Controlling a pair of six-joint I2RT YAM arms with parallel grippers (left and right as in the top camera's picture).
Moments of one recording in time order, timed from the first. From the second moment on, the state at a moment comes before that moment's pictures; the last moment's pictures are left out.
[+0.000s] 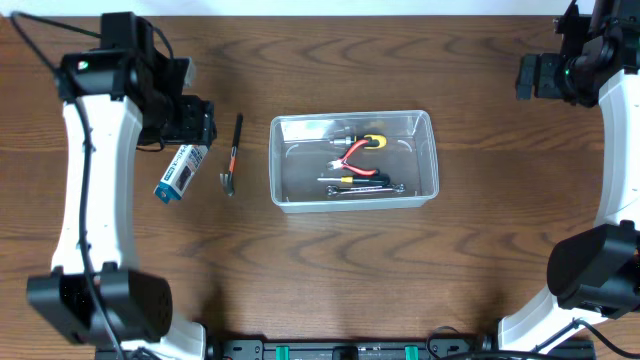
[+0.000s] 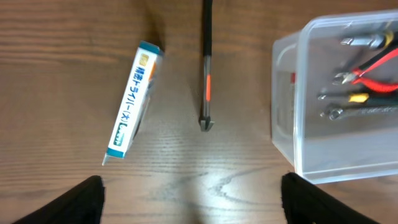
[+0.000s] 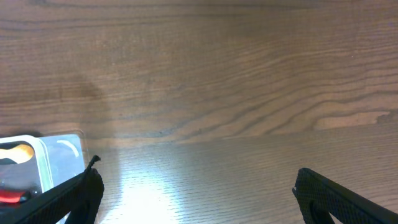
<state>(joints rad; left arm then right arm) 0.06 1.73 1.77 -1.40 0.14 0.10 -0.20 1.86 1.91 -1.17 -0.03 -0.07</state>
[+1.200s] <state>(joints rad) -0.02 1.91 1.47 -1.19 0.13 0.20 -0.20 1.86 1.91 -1.17 -0.03 -0.07</state>
